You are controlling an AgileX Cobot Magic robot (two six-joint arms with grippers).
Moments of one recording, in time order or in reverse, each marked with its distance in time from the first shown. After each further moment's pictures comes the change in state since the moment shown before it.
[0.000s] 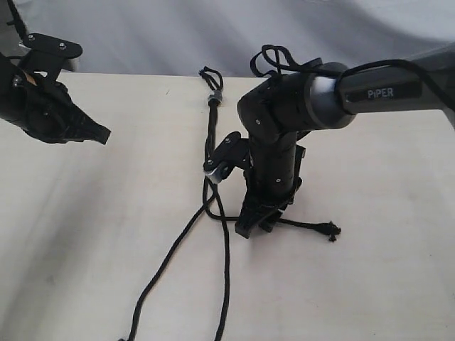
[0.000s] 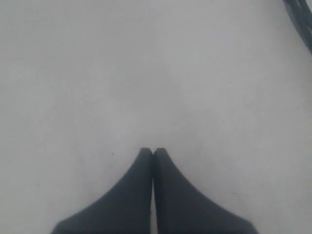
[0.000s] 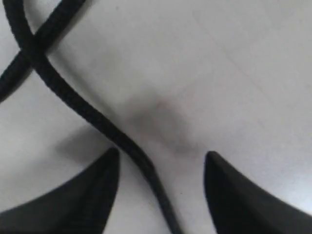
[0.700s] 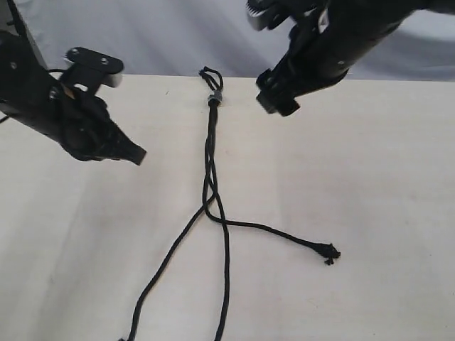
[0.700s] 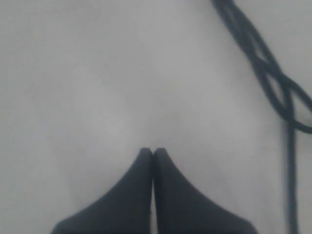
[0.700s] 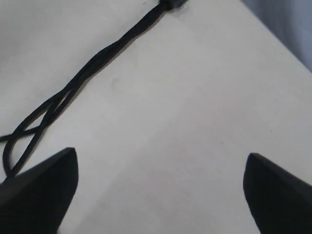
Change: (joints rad) left arm -0.179 0.000 0.000 -0.063 0.052 0.025; right arm -0.147 -0.464 0.025 -0.003 -0.188 0.082
